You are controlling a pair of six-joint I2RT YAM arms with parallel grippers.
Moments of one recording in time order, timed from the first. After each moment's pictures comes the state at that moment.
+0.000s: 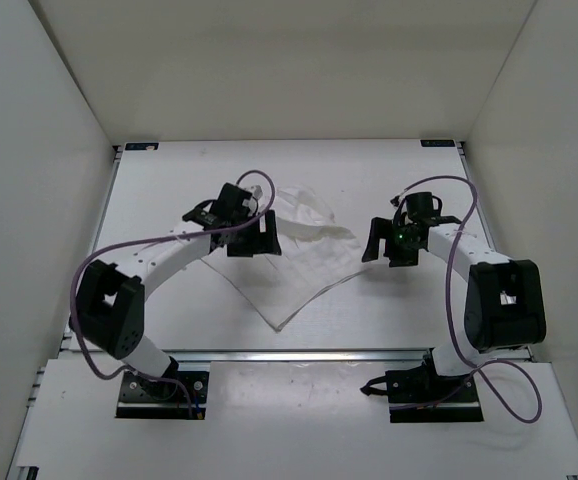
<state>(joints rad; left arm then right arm) -0.50 1.58 1.14 -0.50 0.15 -0.49 0.10 1.54 0.93 -0.48 -0.32 0.21</state>
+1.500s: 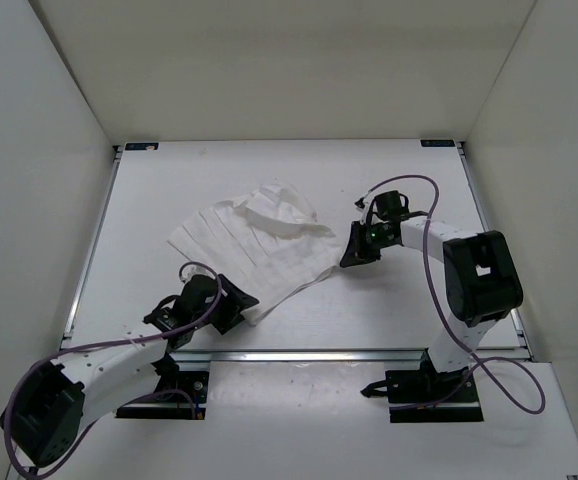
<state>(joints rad) -0.64 0.89 0.22 -0.07 0.02 -1.32 0.24 1.73 0.99 -0.37 -0.57 0.27</state>
